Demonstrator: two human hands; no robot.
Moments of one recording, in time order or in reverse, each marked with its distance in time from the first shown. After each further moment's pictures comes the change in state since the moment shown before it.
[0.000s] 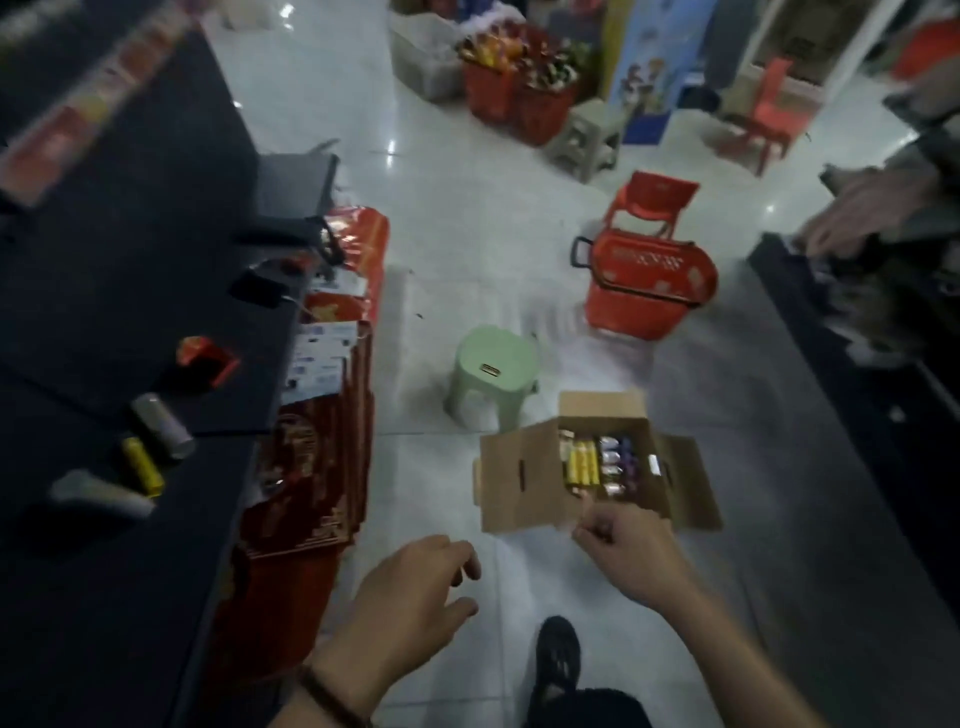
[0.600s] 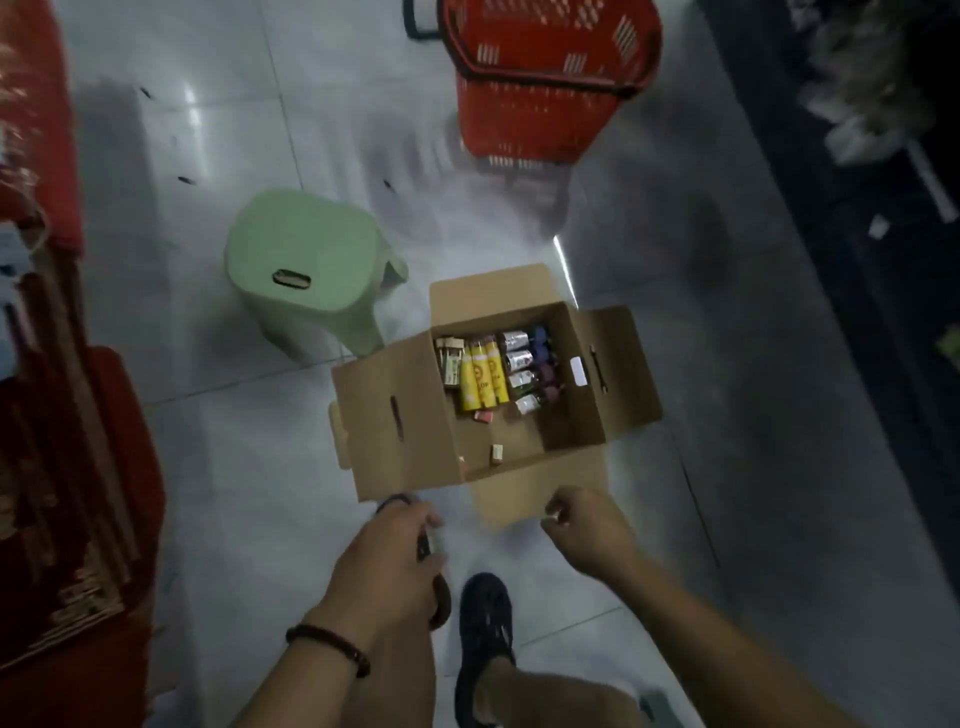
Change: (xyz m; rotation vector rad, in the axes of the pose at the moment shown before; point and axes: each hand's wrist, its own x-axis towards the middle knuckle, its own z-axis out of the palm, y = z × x) left_hand 0.442 -0.003 0.280 -0.221 -0.376 -0.171; right_hand 0.296 0.377 0.089 -0.019 -0.240 0.536
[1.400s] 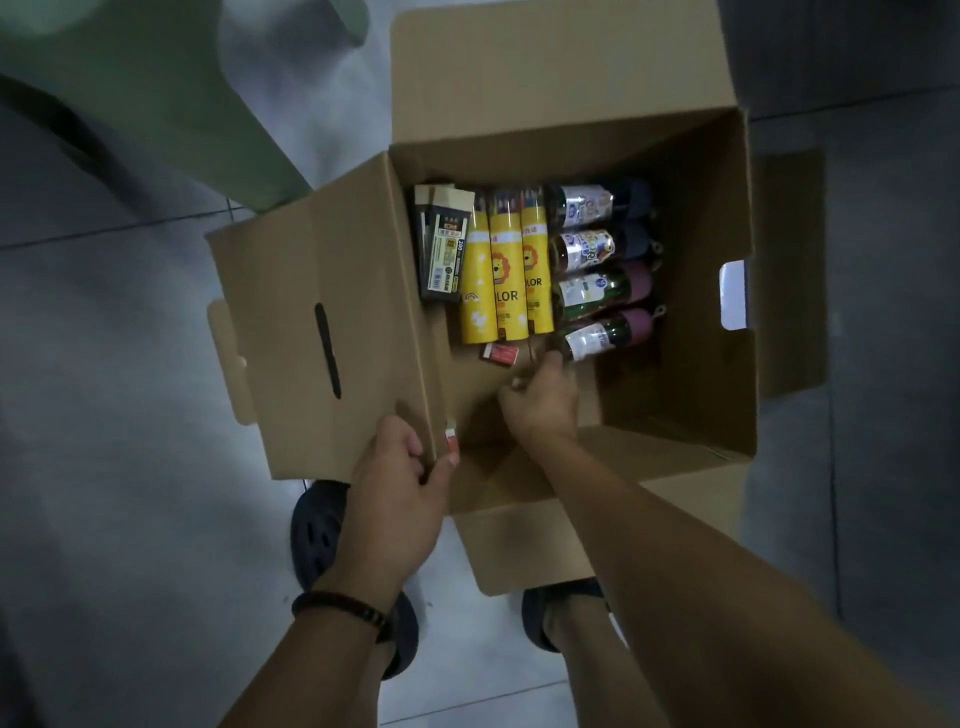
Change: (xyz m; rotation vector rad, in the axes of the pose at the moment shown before) left_hand 0.327 -0.106 0.188 -0.463 0.235 -0.398; right_hand 0.433 0.045 0.206 0.198 0.159 0.162
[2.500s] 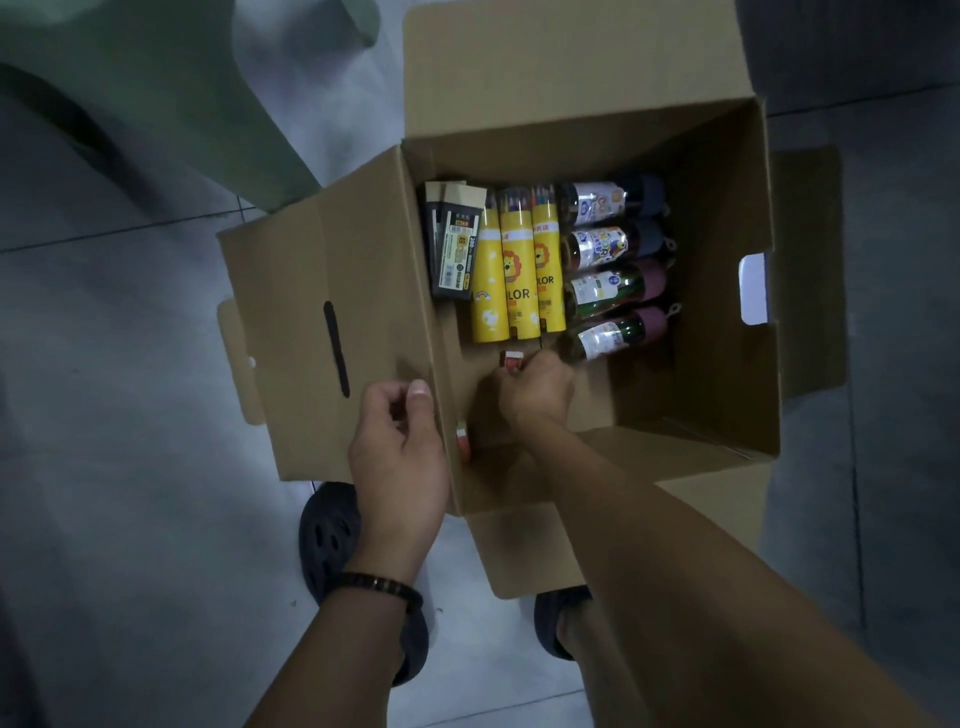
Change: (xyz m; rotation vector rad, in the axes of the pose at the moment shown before) left_hand 0.013 0.022 0.004 -0.390 0.313 0.027; right_hand 0.009 -0.026 0.018 0.135 0.090 0.098
